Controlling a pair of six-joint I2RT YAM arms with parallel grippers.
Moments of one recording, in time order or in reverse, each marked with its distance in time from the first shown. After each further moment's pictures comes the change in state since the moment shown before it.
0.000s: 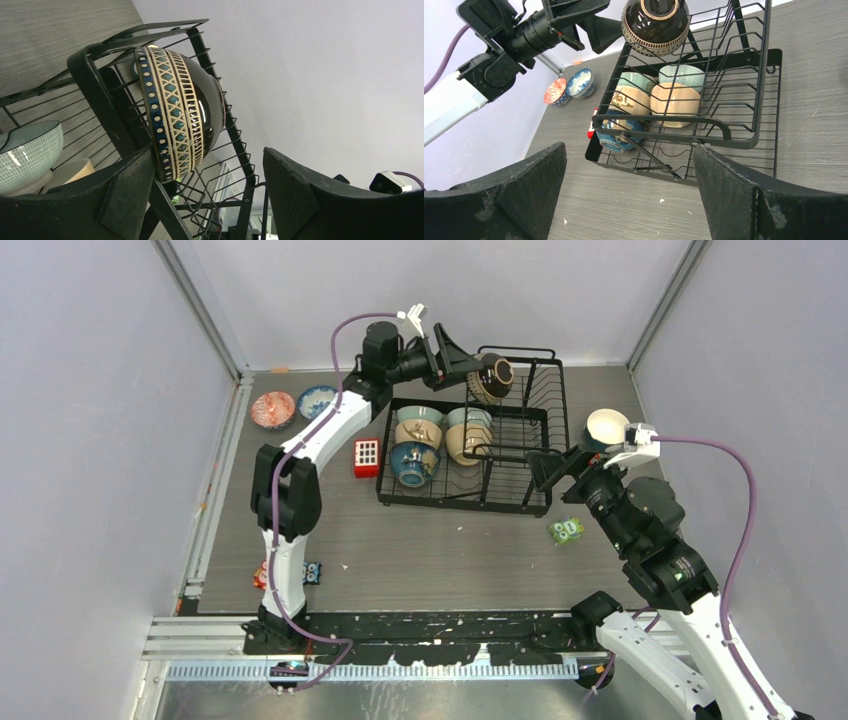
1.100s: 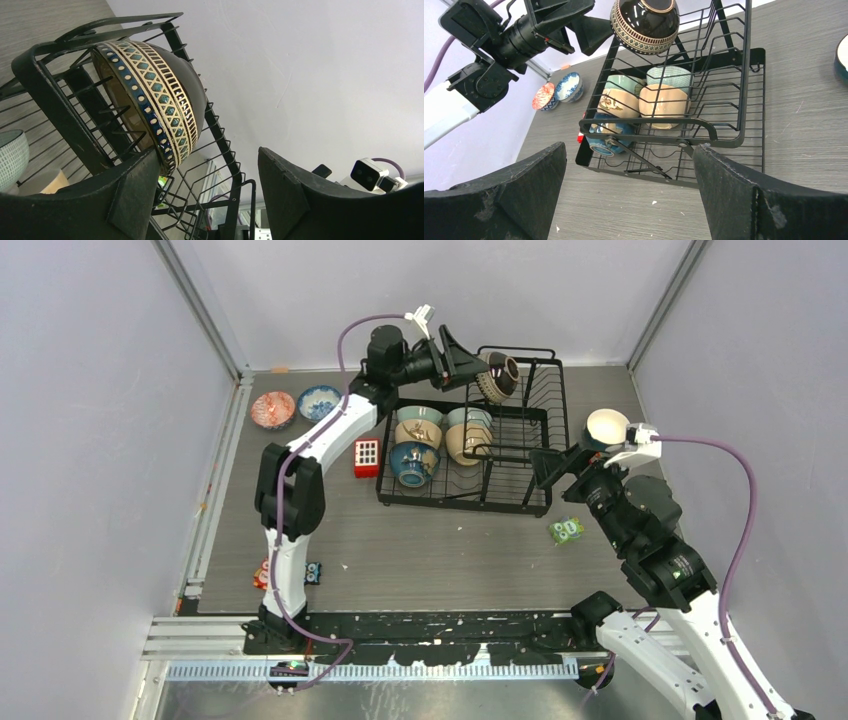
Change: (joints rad) left arm -0.022 0.013 -0.016 0.121 0.035 -0.072; right arm 0.000 0.008 -0.002 -0.009 0.048 0.000
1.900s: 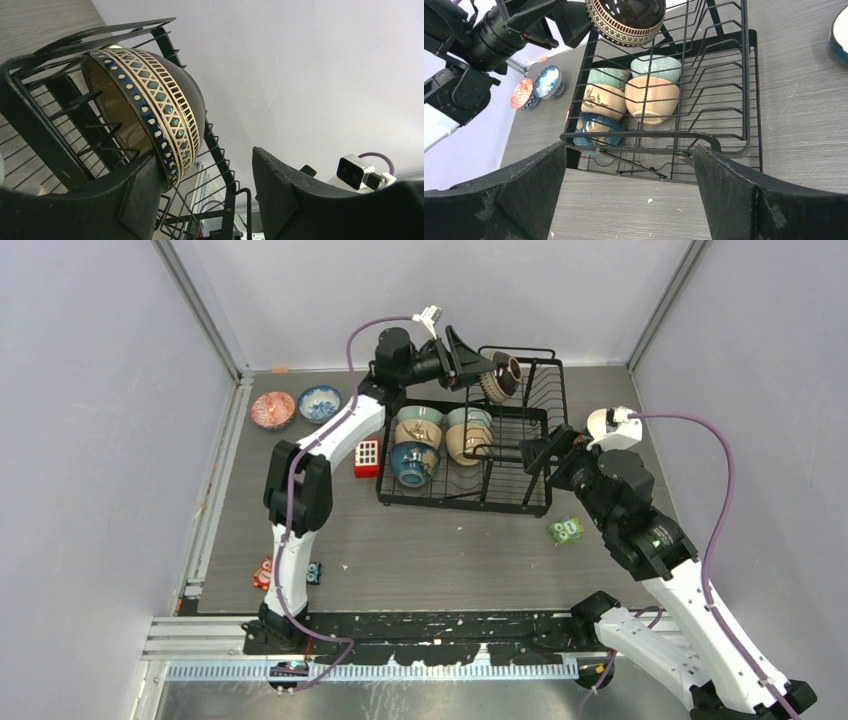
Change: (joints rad) left arm -0.022 0.062 0.043 0.066 -0.002 -0.067; right arm 0.000 0.150 0.053 -0.014 0.048 0.044
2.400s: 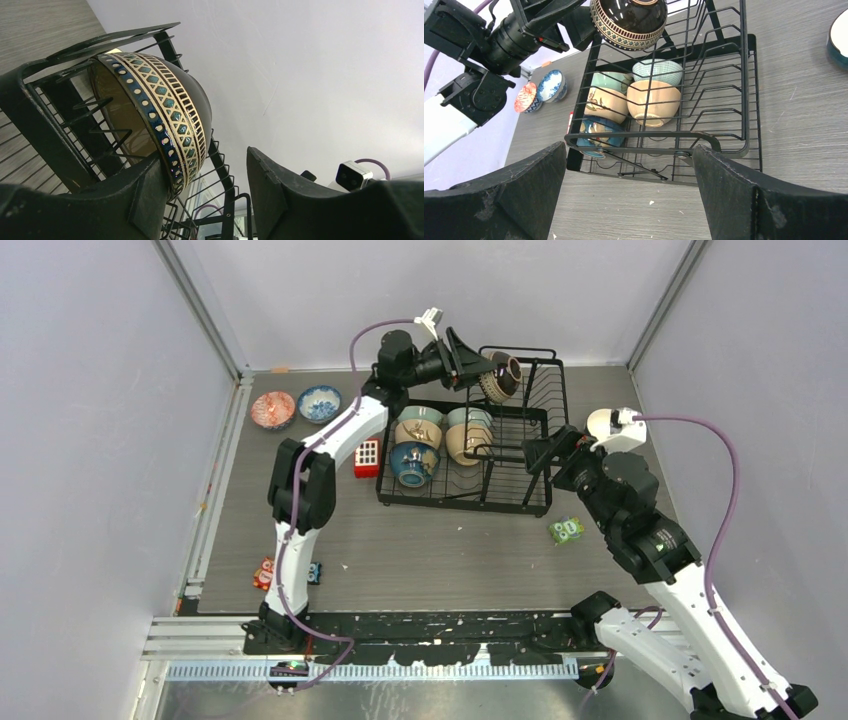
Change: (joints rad) left arm -0.003 0.034 0.006 0.059 -0.007 -0.056; right arm 0.000 -0.020 0.000 0.002 0.005 0.002
